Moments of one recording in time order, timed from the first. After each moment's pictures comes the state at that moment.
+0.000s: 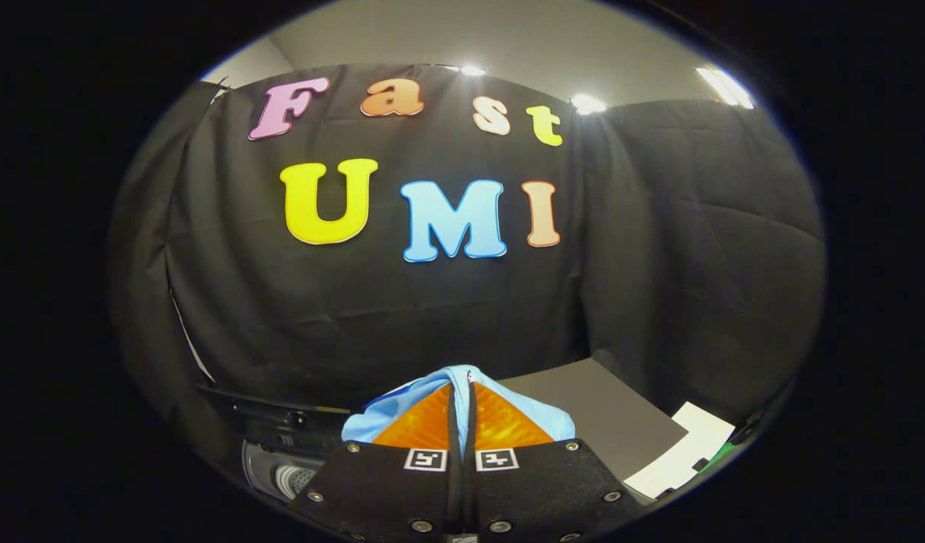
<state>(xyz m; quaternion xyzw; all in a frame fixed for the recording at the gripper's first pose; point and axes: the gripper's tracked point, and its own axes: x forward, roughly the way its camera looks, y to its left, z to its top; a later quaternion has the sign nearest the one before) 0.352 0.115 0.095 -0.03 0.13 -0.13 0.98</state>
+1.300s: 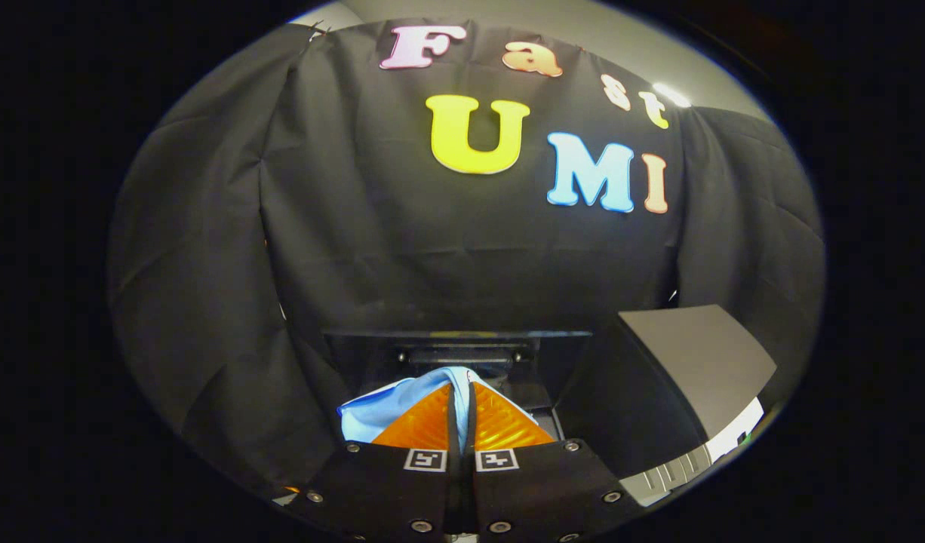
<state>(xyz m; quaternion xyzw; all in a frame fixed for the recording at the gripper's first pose) 0.342 0.408 -0.069 -0.05 0.25 -0.01 0.97</state>
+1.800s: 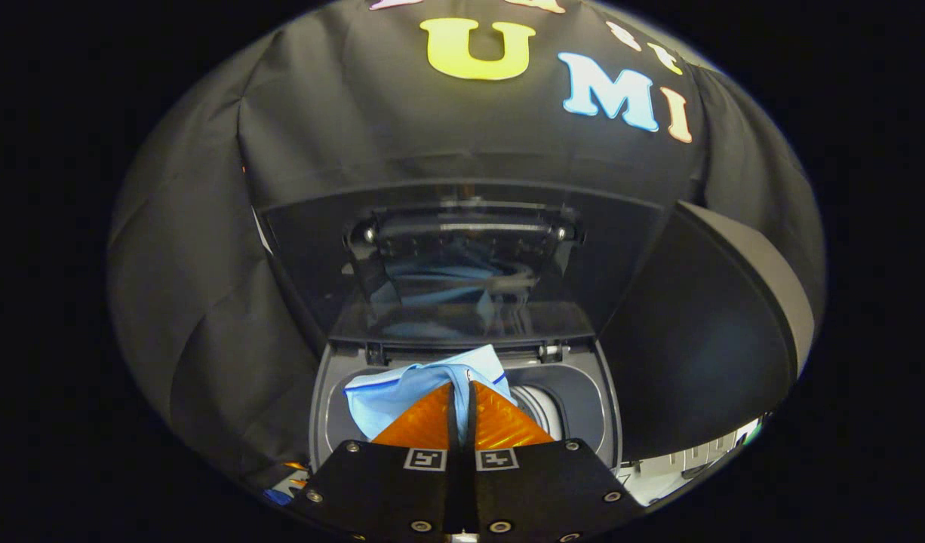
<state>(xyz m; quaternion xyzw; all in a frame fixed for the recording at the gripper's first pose) 0.359 0.398 -0.214 -0.04 0.38 0.00 0.93</state>
